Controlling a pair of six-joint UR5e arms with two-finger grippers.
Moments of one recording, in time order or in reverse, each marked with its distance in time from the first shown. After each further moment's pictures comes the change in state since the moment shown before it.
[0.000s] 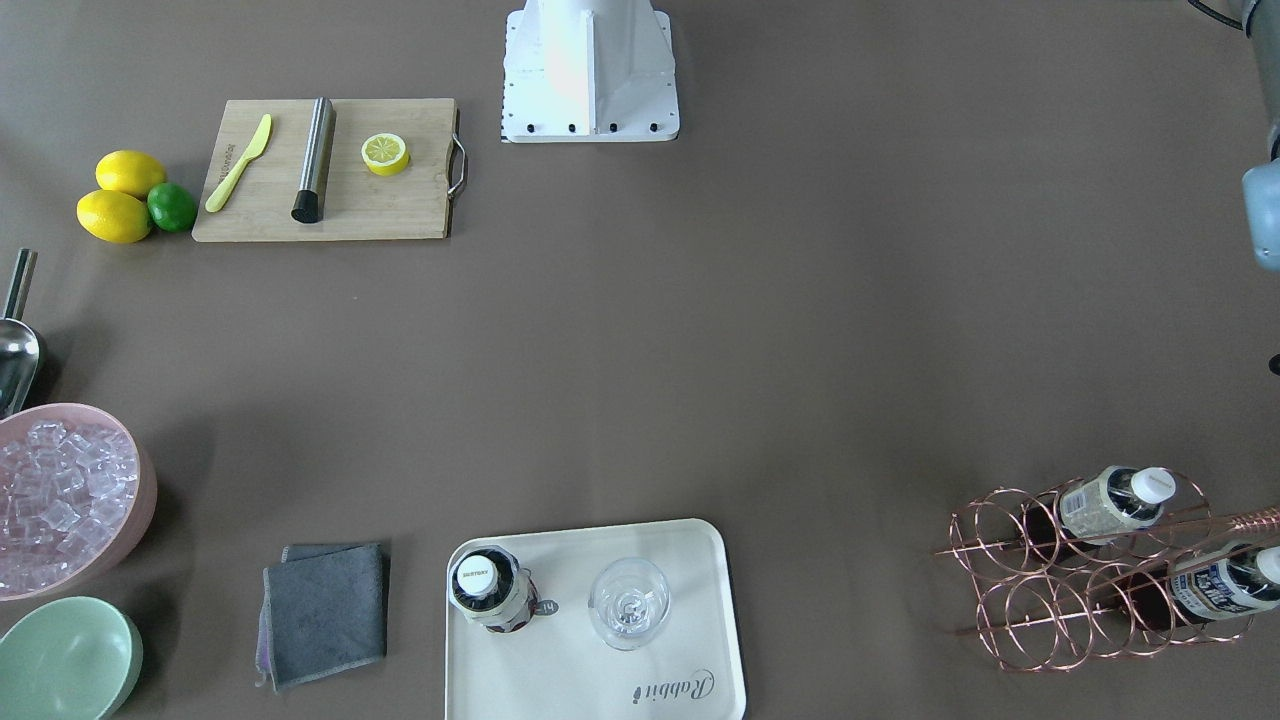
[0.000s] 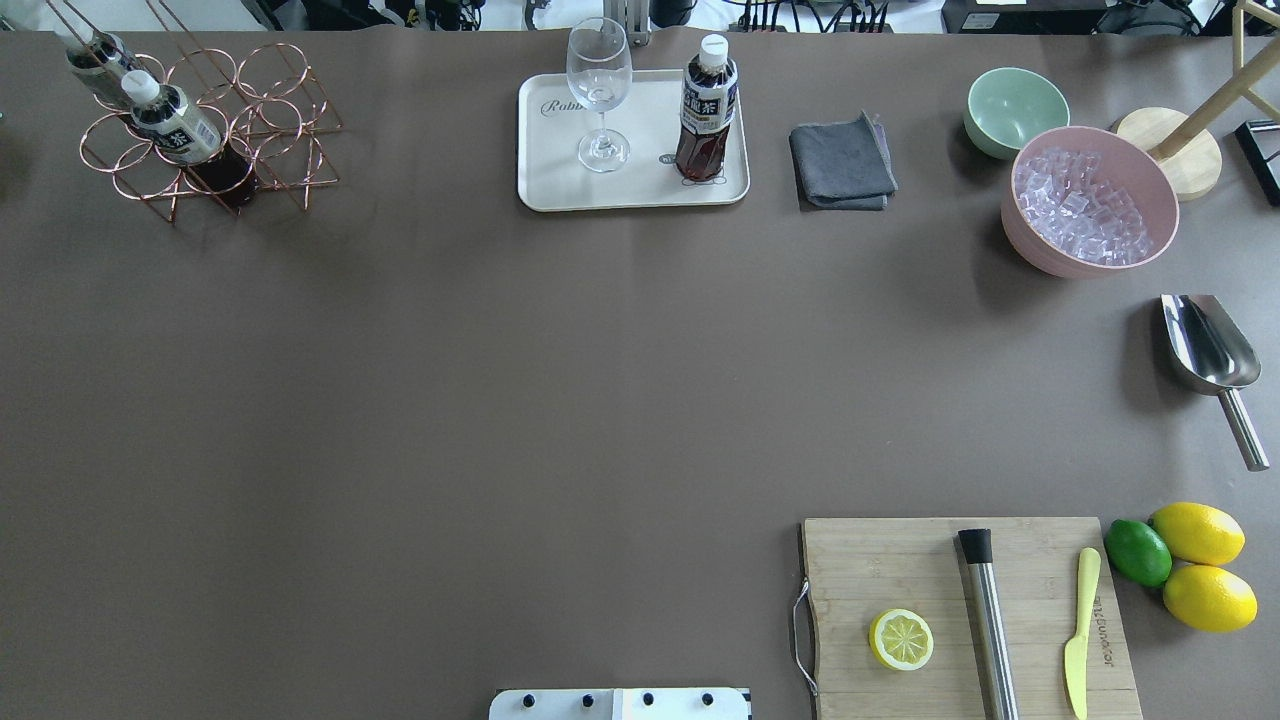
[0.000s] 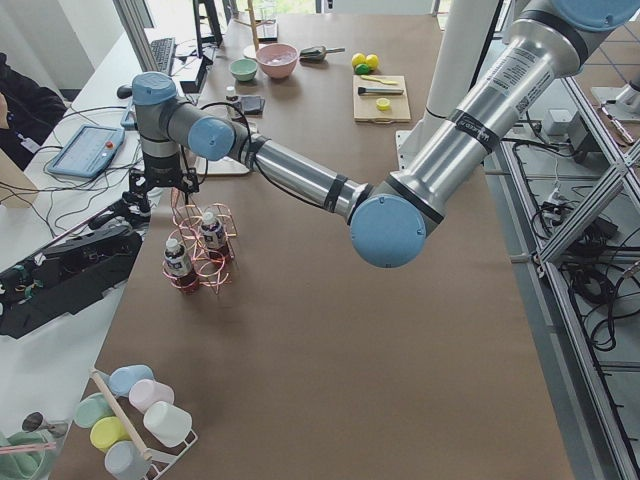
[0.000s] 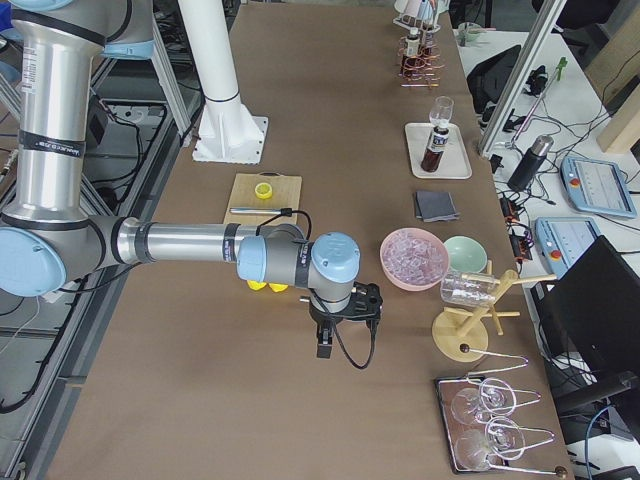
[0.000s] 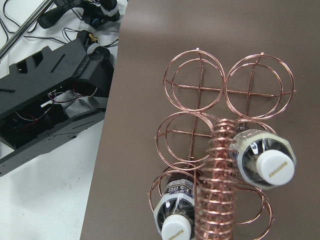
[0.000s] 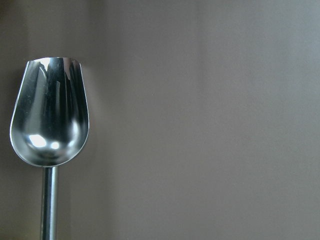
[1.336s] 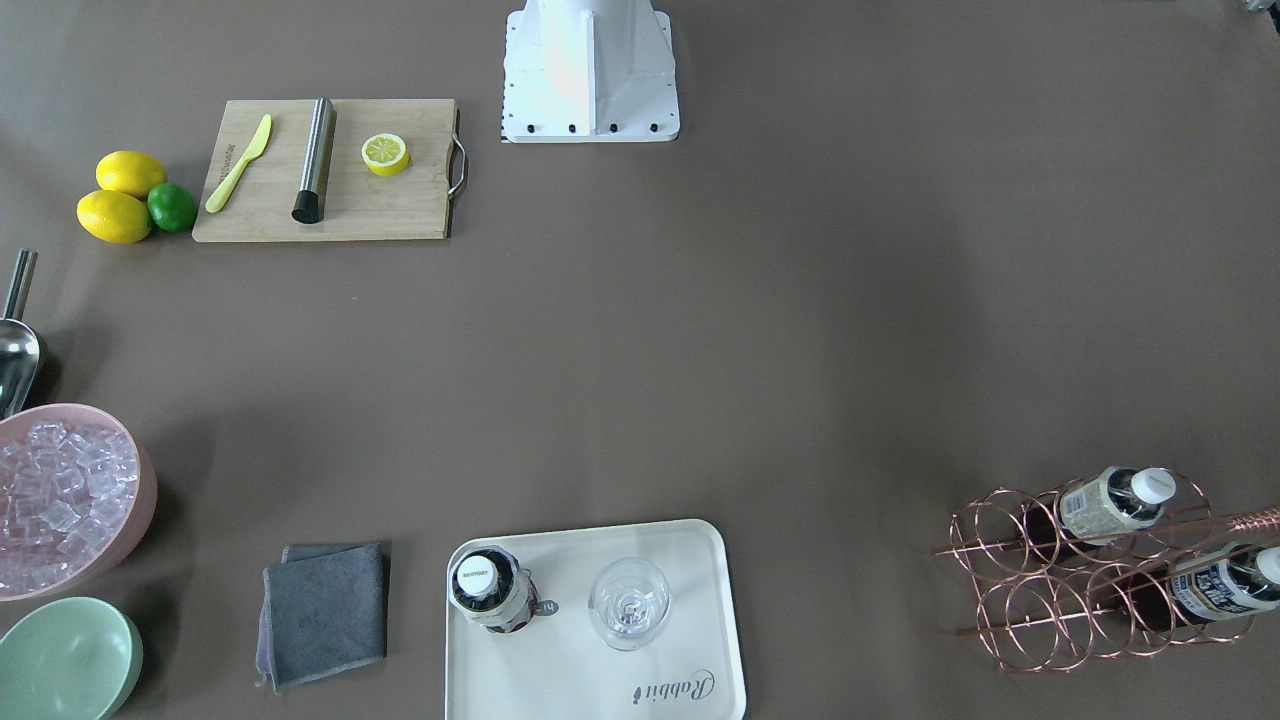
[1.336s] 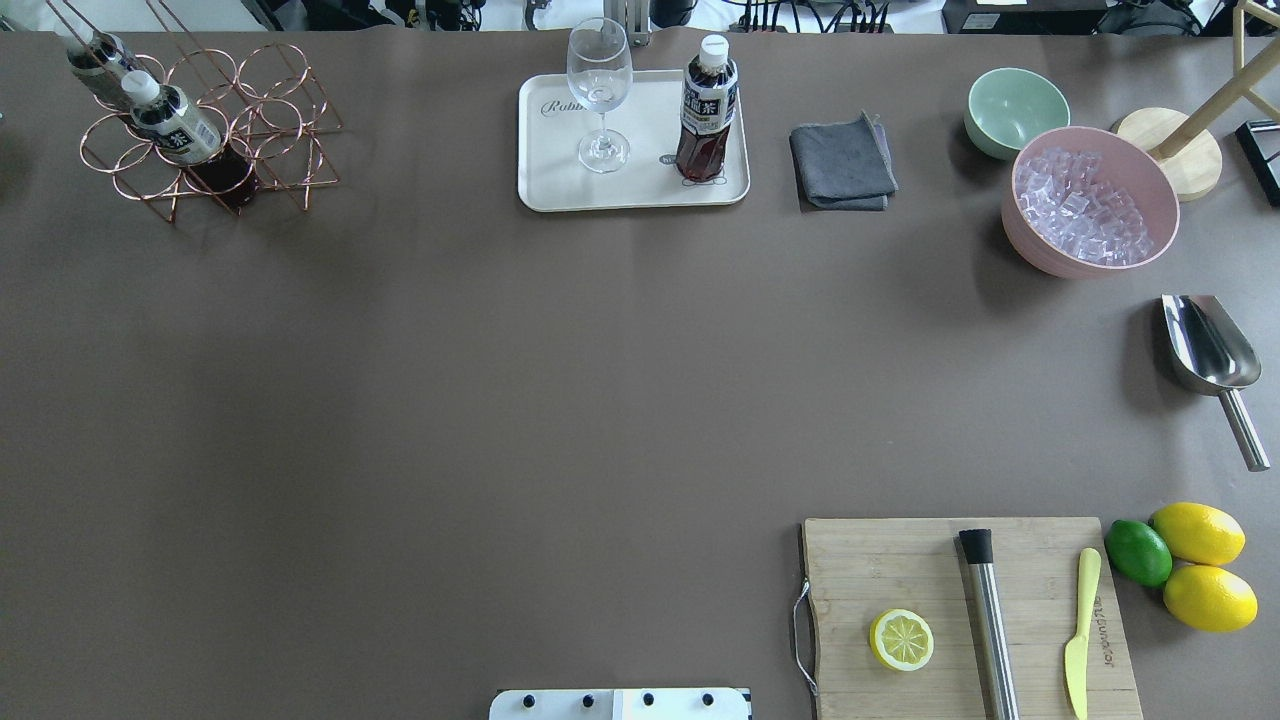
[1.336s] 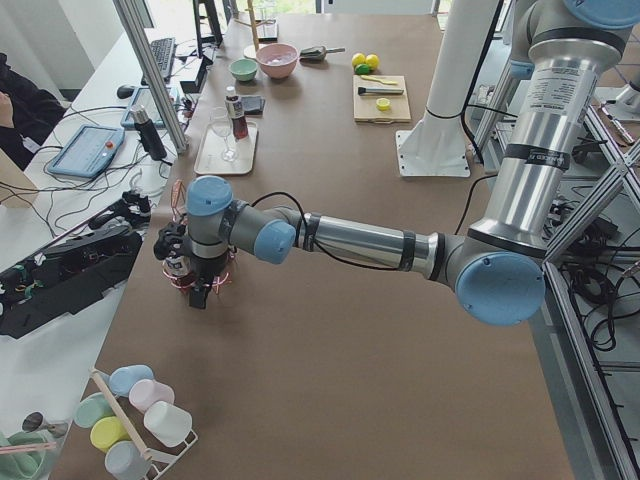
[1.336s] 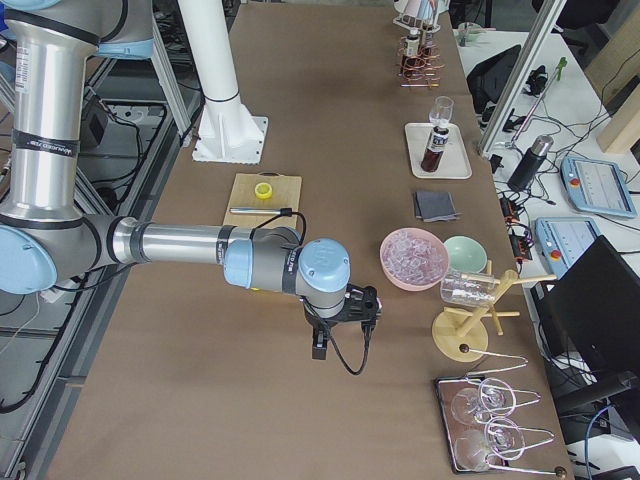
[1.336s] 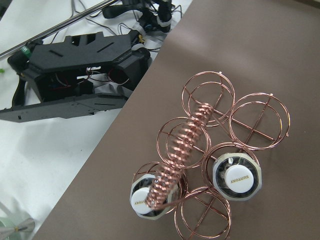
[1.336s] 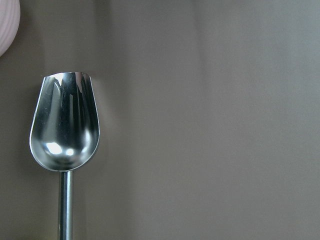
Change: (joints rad) left arm -0.080 0.409 -0.121 -0.196 -0.005 -1.004; right arm 0.065 -0.011 -0.001 0.007 0.071 -0.005
